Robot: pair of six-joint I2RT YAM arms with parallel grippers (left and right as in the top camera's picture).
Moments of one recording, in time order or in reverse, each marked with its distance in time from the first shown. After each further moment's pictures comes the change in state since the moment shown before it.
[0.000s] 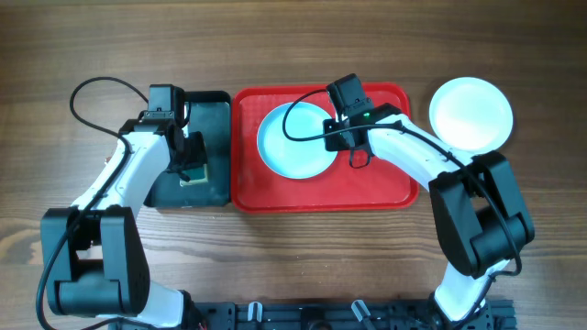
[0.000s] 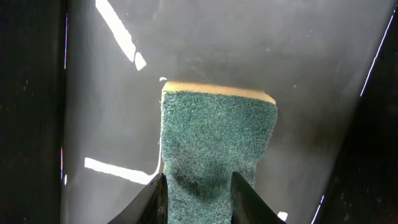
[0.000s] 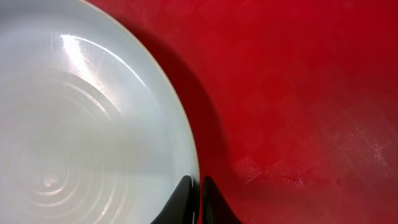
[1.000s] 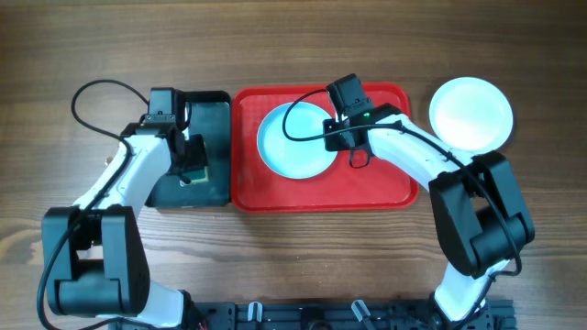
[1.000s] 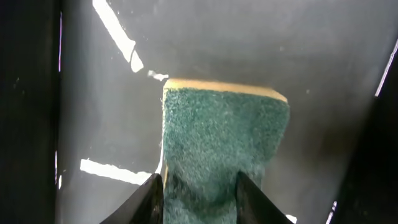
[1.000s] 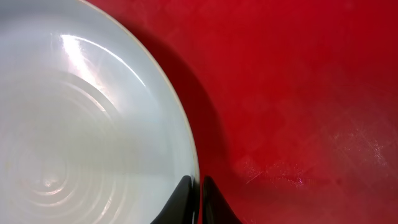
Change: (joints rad) left arm 0.000 0.000 -0.040 0.048 -0.008 0.004; right arm 0.000 0.000 0.000 0.000 0.000 0.000
